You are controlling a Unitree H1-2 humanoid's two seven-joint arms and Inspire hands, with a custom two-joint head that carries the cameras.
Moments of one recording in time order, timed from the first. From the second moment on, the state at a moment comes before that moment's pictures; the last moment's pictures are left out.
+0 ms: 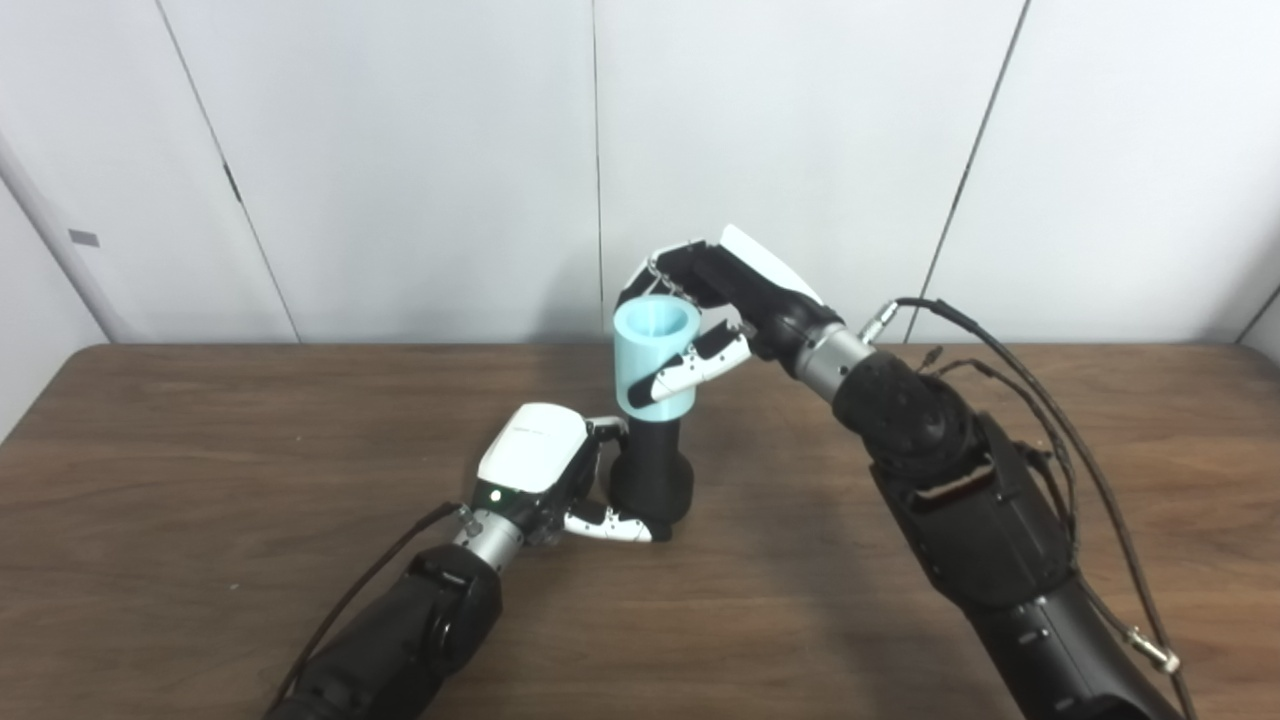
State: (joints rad) left arm -0.59 0.27 -0.71 0.59 0.79 -0.13 0.36; right arm -0.66 -0.22 0.24 -0.03 -0.36 0.28 0.34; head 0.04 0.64
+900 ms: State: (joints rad) left arm -0.58 0.27 -0.71 0.55 0.78 -0.09 0.34; right arm -0.65 -0.22 0.21 -0.01 -0.34 0.27 0.33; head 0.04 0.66
